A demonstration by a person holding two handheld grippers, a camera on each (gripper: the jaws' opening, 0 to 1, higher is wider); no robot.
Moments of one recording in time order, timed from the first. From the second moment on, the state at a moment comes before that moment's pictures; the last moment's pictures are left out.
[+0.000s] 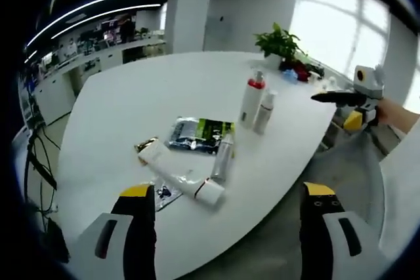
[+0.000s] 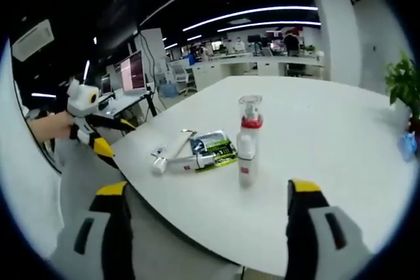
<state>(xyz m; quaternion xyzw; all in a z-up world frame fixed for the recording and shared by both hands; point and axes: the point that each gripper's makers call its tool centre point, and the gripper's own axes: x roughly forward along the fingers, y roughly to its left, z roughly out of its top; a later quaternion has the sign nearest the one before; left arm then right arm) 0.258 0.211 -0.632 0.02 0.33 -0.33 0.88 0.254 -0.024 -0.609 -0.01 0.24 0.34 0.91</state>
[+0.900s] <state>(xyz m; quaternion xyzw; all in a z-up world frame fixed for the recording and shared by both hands) 0.278 0.181 -0.649 0.05 0.35 -0.36 0.87 0.265 -0.027 -0.618 0.01 0.25 0.33 0.91</state>
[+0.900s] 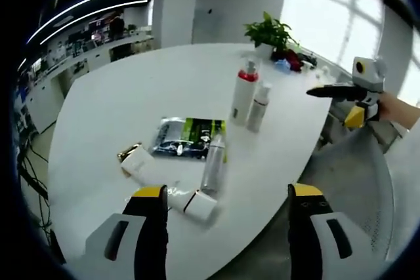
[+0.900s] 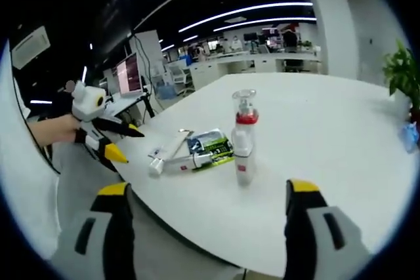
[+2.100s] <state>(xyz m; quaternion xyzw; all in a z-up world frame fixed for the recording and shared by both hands) 0.330 0.138 -0.708 0.14 0.39 -0.40 0.82 0.275 -0.025 -0.640 0.04 0.28 0.31 0.90</state>
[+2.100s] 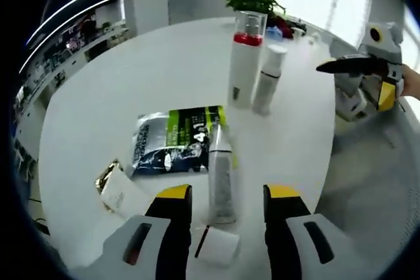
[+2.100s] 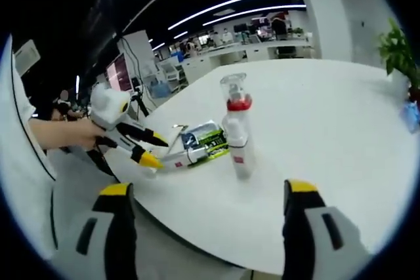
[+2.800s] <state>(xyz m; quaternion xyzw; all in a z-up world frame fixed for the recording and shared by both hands) 0.345 0.123 -0.734 0.20 0.43 -0.40 0.78 0.278 -0.026 -0.648 0.05 0.29 0.31 0.90</state>
